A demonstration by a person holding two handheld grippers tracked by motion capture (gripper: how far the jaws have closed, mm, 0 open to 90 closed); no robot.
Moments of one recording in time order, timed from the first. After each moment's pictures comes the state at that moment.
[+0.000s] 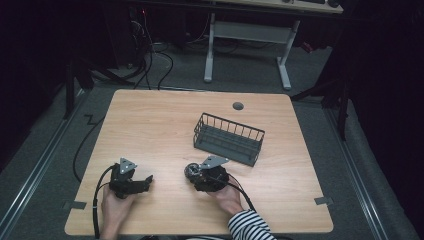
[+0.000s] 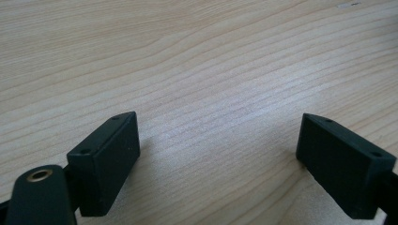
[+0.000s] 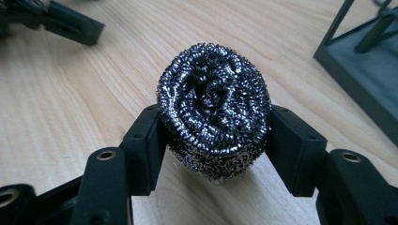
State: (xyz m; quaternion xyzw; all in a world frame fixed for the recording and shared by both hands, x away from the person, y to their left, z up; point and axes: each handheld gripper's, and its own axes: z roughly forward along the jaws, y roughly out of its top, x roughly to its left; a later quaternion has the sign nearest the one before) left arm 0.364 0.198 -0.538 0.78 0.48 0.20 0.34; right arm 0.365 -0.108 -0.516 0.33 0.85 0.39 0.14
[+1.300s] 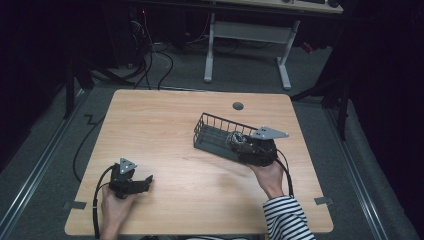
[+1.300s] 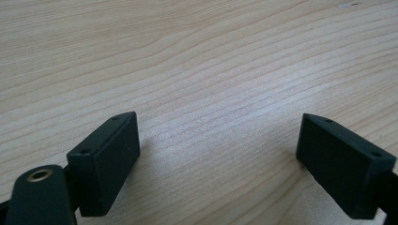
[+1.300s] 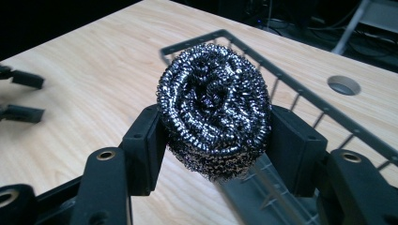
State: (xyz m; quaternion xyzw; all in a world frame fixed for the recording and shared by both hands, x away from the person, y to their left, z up) left arm 0.364 0.198 -0.538 0.78 0.48 0.20 0.34; right arm 0.382 -0.223 -0.415 0.41 0.77 0.43 0.21
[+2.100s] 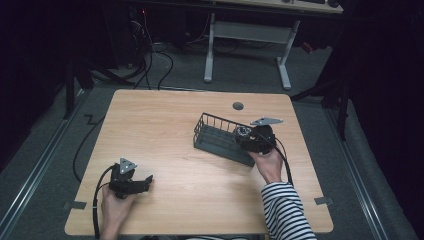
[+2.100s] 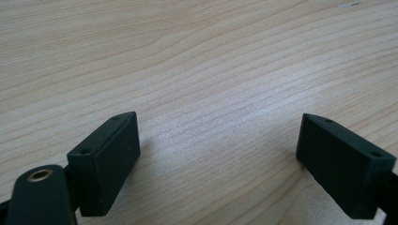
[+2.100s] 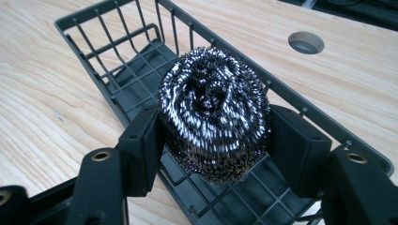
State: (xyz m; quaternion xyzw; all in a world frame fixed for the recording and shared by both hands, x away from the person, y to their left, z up) left arm 0.364 0.198 -0.538 0.78 0.48 0.20 0.34; right arm 0.432 -0.235 -0.436 0.48 0.78 0.35 0.21
